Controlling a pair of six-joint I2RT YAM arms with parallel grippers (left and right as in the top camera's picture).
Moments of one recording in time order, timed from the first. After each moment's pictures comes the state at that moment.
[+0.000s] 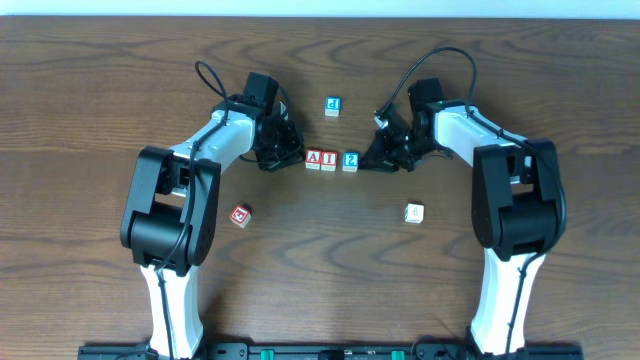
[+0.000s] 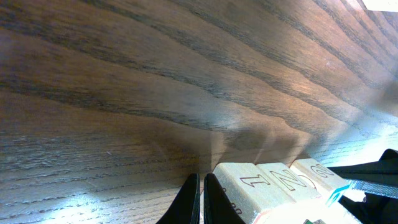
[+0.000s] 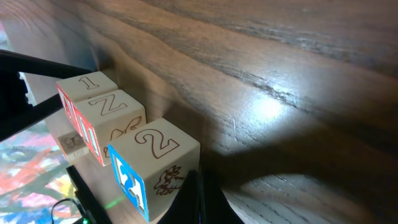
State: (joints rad) left arm -0.28 2.13 1.40 -0.57 0.51 -0.65; right arm 0.17 2.22 1.44 -0.70 -0.77 0.19
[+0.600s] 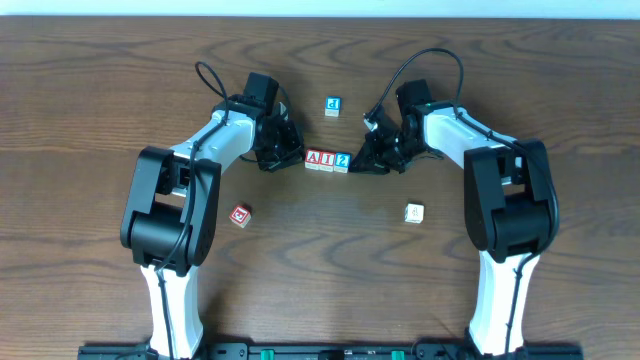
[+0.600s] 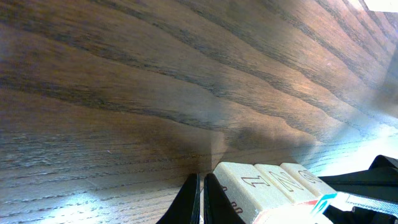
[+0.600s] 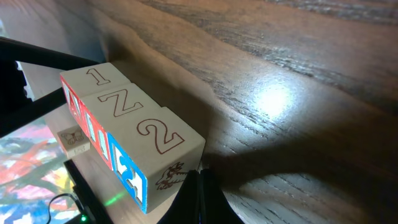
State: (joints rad) left arm -0.28 2.13 1.40 -0.57 0.51 -0.66; right arm 0.22 2.22 1.44 -0.69 -0.77 0.20
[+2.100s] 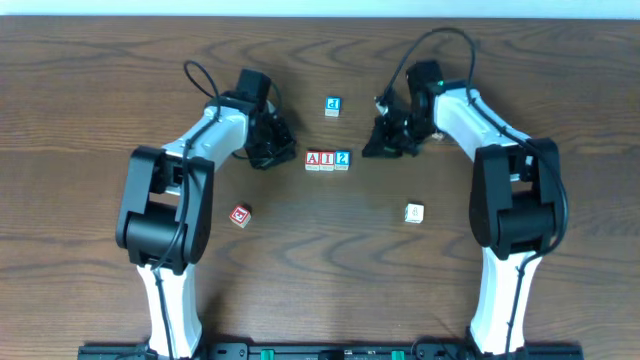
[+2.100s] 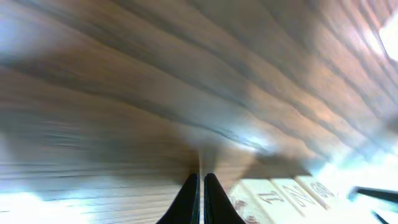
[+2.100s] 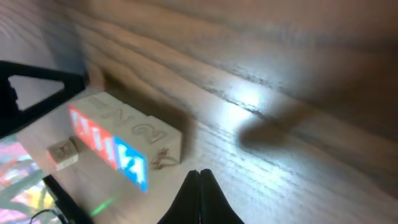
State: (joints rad) left arm -0.23 2.13 1.44 -0.64 0.44 -0.71; right arm 0.17 2.23 1.64 -0.89 -0.63 0.15
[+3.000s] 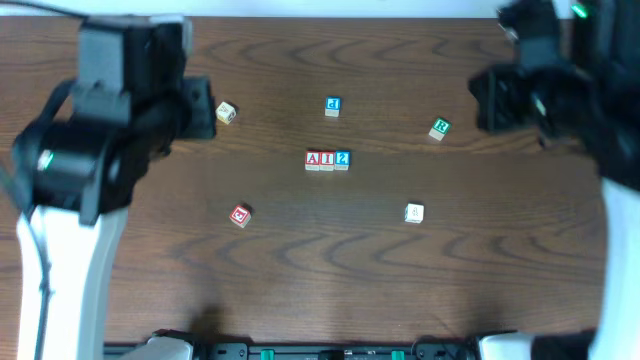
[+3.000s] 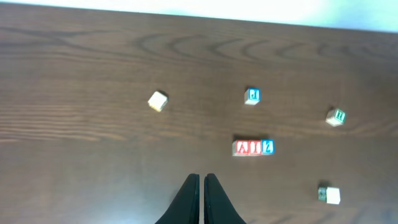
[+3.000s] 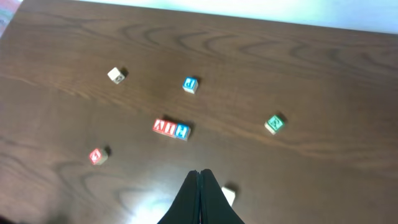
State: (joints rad) left arm -0.20 1.37 1.88 -1.29 0.03 -0.19; right arm 0.15 1.52 2.23 -1.52 -0.23 0.04
